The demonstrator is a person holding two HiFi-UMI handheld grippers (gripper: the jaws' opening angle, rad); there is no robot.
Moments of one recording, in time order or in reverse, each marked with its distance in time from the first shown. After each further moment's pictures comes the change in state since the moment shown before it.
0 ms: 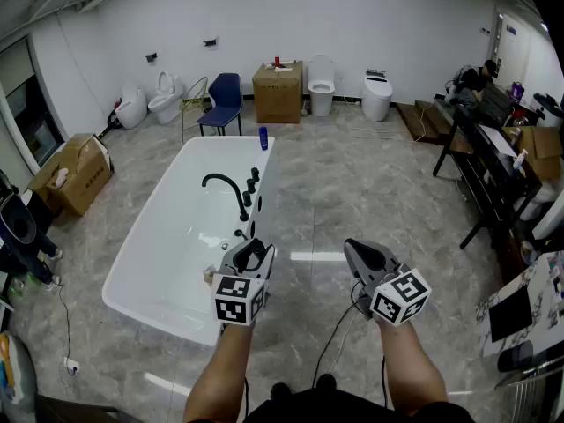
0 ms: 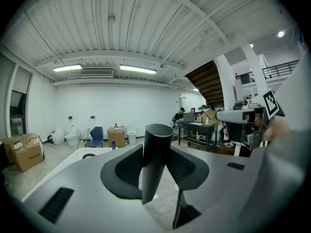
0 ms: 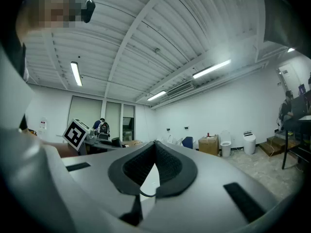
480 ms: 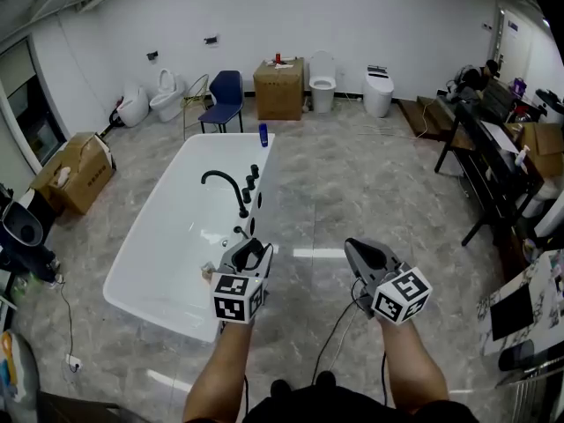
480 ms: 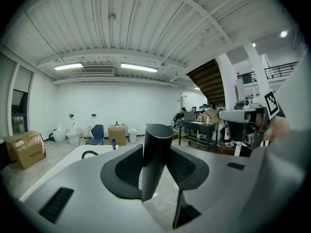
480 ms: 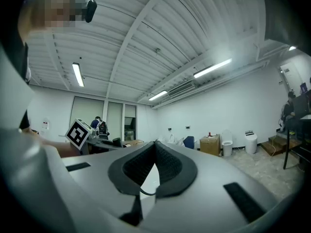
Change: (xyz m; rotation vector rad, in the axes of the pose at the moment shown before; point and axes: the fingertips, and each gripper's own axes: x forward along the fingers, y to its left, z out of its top) left arm 0.005 -0.007 -0.006 -0.013 0.018 0.011; right arm -0.010 -0.009 -0.003 -0.001 0.002 0.022
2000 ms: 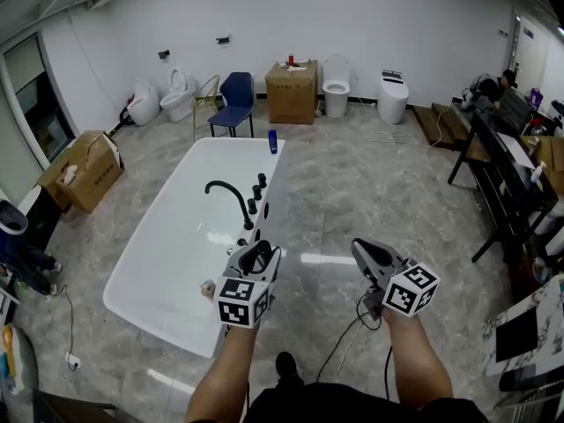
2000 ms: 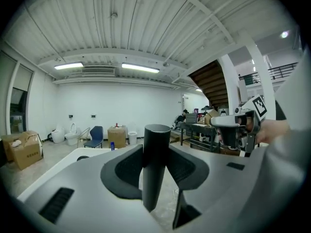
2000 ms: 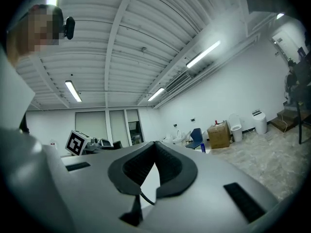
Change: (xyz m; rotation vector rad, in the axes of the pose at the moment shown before) left arm 0.061 0.016 0.015 -0.012 -0.022 0.005; right arm 0.056 -0.073 -0.011 0.209 0.016 0.089
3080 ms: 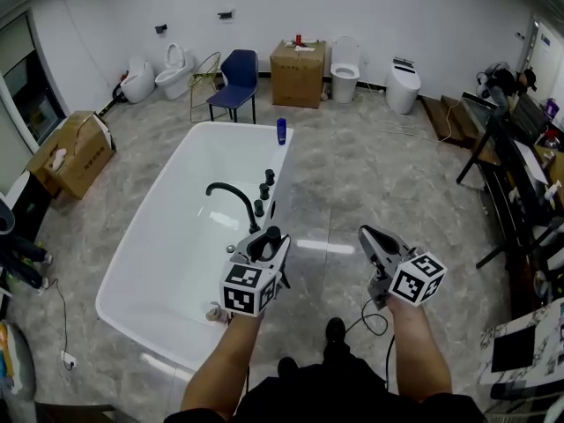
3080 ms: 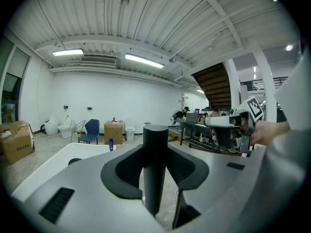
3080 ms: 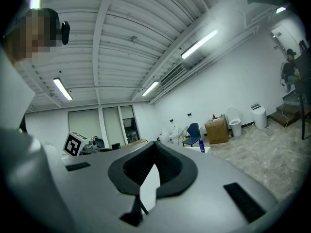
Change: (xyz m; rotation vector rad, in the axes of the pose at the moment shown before) left arm 0.109 0.098 -0.006 -0.061 0.032 -0.070; right arm 0.134 -0.075 -0.001 0.037 0.051 -0.044
